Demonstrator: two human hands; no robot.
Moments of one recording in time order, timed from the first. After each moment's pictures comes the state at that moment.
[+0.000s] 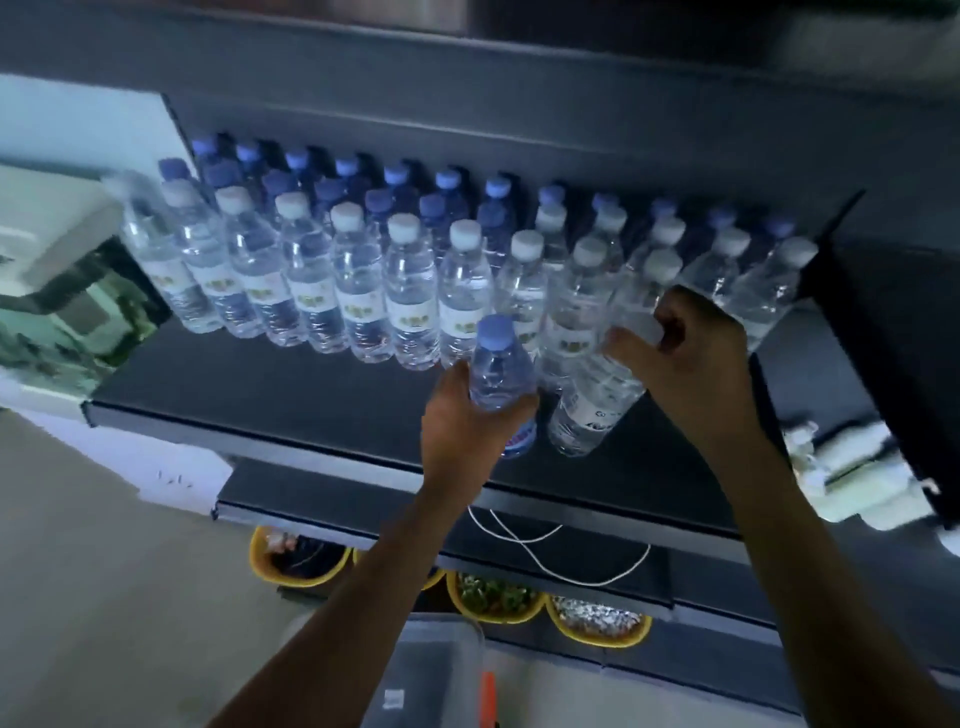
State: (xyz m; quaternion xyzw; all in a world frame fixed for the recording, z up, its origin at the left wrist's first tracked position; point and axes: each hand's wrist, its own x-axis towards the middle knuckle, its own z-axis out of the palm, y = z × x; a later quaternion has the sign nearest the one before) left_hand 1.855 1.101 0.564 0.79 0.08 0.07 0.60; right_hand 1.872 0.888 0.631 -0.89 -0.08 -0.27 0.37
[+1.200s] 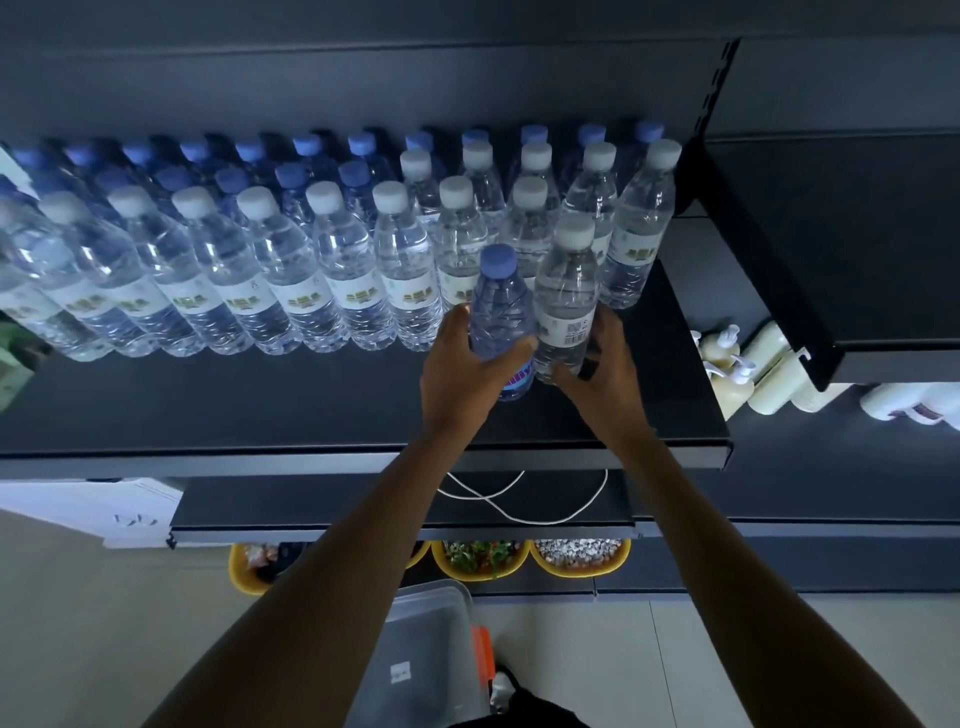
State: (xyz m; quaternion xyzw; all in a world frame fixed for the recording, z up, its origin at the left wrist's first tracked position) left_hand 1.873 1.022 0.536 0.82 -0.07 0.06 0.56; right_hand 1.842 0.839 0.490 -0.83 0.06 -0.19 0.53
